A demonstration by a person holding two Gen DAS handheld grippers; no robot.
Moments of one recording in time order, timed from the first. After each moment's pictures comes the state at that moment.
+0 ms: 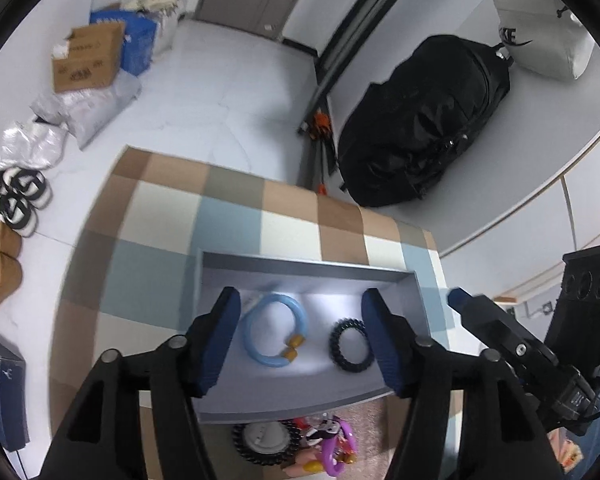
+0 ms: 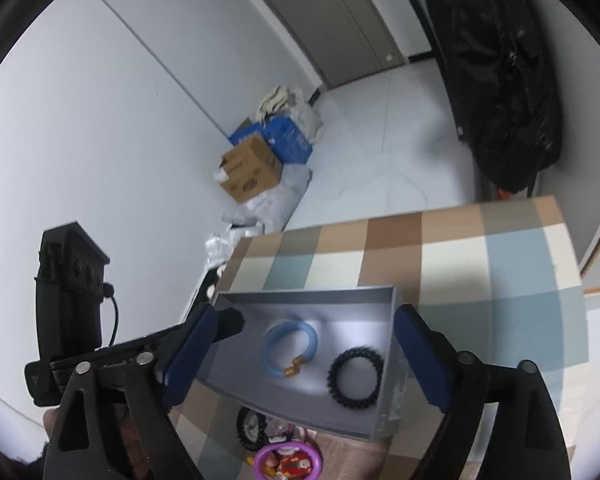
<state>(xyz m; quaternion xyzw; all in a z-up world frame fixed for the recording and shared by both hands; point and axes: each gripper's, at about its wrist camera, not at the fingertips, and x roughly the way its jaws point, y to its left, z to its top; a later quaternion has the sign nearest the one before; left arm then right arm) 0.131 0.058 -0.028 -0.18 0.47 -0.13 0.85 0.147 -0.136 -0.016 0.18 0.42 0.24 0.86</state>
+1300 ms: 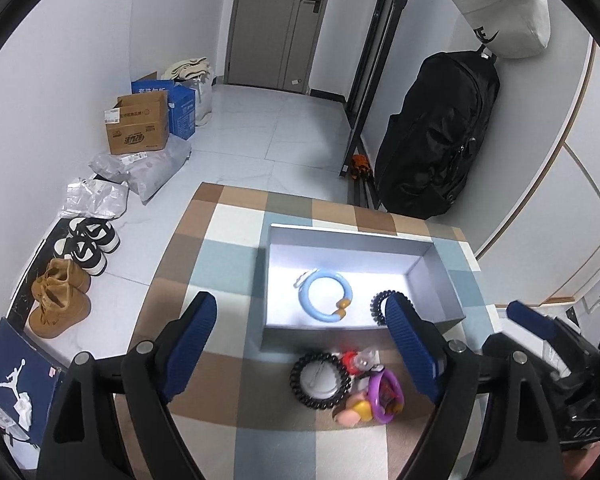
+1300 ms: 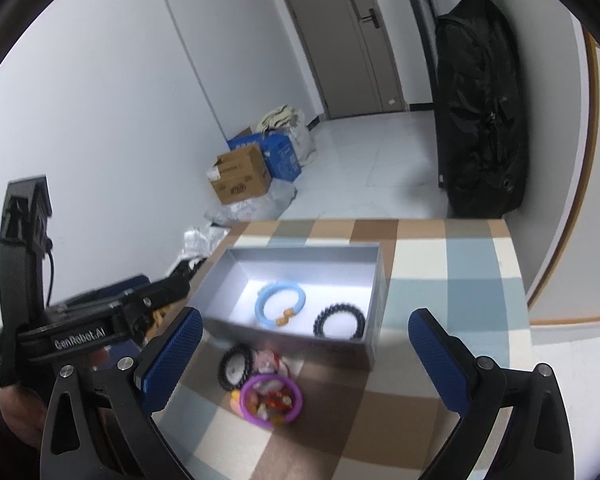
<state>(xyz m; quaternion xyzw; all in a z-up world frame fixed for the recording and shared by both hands) 0.061 0.055 -0.018 -0.09 0.40 -0.04 0.91 0.062 -0.124 -0.006 0.07 0.37 0.22 0.90</state>
